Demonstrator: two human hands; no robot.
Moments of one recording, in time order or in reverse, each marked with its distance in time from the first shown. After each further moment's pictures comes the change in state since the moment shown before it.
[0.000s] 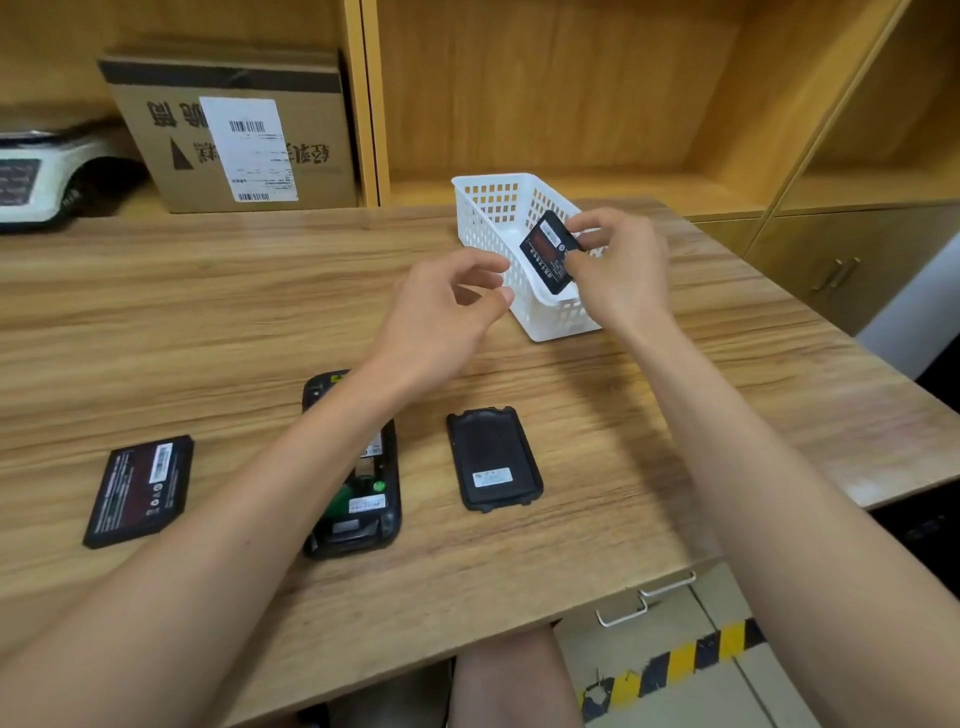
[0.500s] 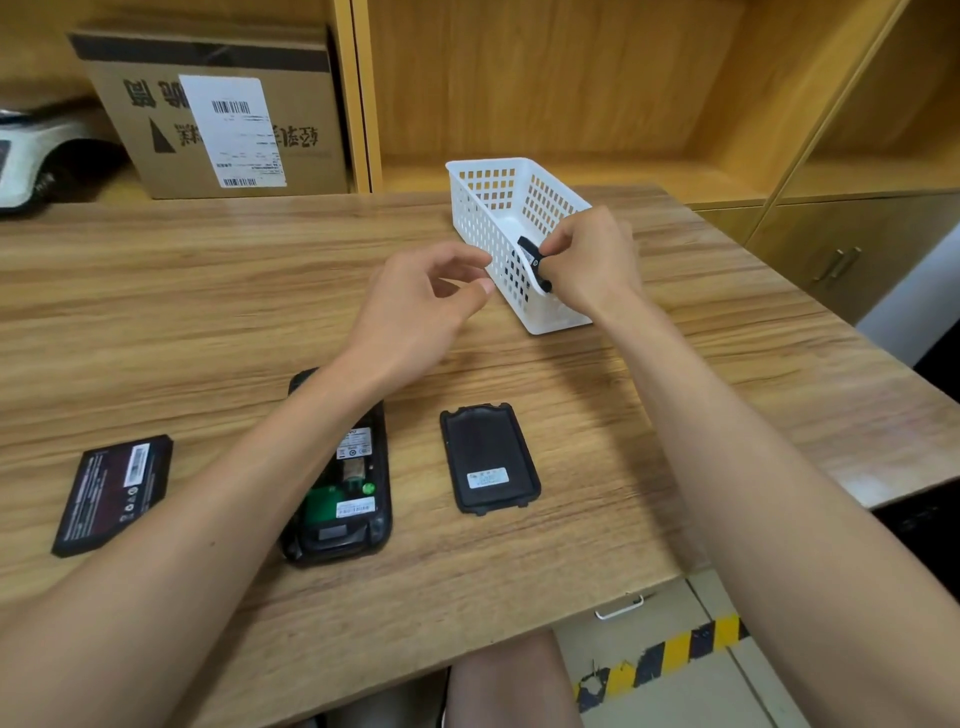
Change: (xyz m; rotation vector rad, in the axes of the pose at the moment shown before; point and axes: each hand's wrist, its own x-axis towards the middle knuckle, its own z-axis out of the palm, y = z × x) left_hand 0.003 -0.010 -0.008 0.013 -0.015 -0.022; right_hand 0.020 0.003 0.028 -0.300 -0.094 -0.001
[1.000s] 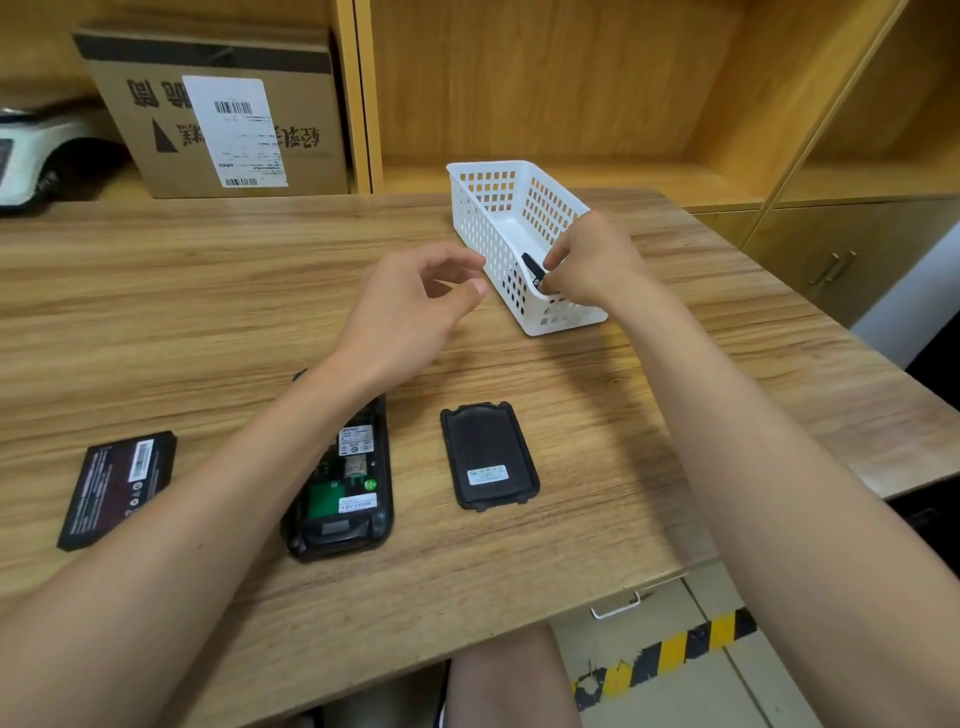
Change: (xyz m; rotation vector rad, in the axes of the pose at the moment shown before) left_hand -0.006 0.005 -0.008 0.022 0.001 -0.001; right_hand 0.007 0.000 -0.014 -0.086 -0.222 0.033
